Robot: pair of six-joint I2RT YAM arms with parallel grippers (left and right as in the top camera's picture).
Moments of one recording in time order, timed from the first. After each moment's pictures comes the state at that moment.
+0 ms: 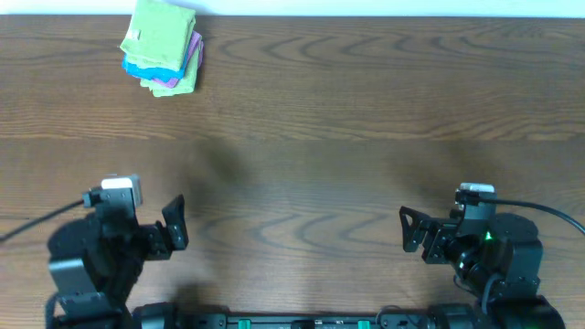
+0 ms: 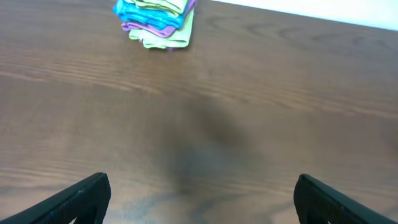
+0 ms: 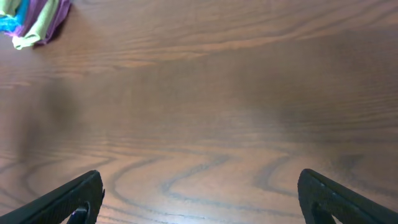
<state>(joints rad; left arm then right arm) 0.12 0.46 0.81 -0.94 0.20 -0.06 0.06 0.49 0.70 -0.92 -0.19 0.27</state>
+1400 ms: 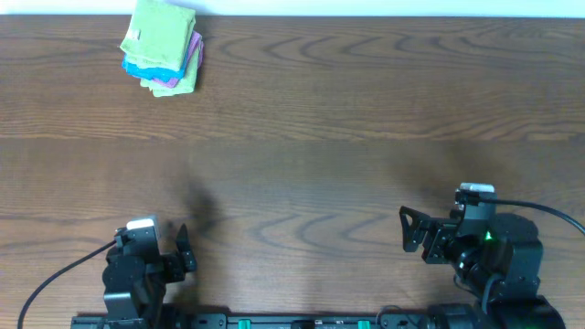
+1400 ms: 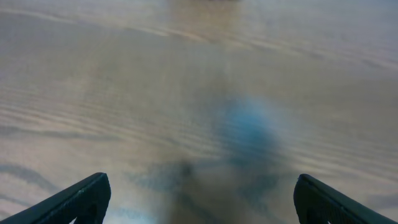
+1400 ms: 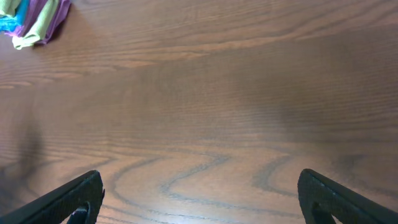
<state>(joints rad) 0.04 0.01 0.32 -0.91 -0.03 -0.09 0.06 0.49 0.70 -0.92 -0.19 0.27</state>
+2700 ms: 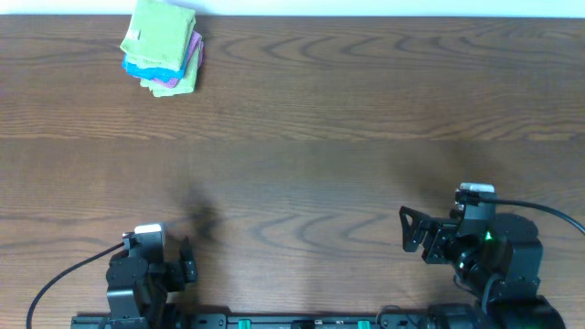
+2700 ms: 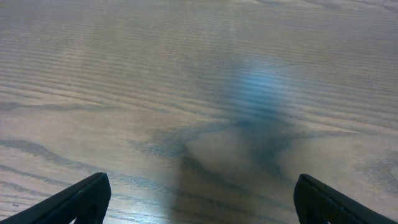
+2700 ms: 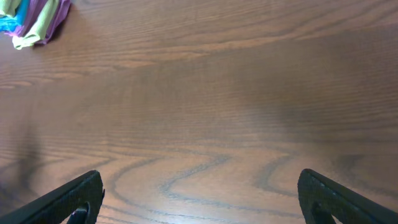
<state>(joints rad) 0.04 0.01 0.32 -1.02 -0.04 -0.02 0.06 0.49 0.70 -0.92 -0.19 0.27</state>
